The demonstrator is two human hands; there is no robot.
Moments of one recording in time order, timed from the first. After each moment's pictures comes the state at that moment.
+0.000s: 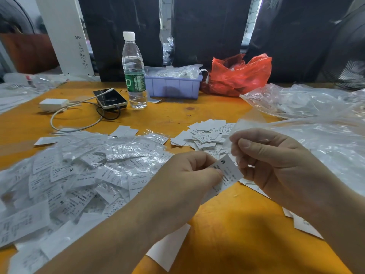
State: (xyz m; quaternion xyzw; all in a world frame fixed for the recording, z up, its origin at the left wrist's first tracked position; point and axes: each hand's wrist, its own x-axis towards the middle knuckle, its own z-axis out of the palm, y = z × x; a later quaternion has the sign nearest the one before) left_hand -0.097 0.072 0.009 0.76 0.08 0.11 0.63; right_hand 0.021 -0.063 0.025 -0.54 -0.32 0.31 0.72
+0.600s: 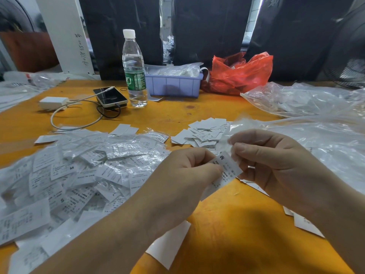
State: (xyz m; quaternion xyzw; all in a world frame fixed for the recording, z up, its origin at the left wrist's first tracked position) left_hand -0.100 0.071 0.013 0.77 0.09 0.12 0.62; right_hand 0.020 -0.064 0.025 -0.57 -0.32 0.31 0.69
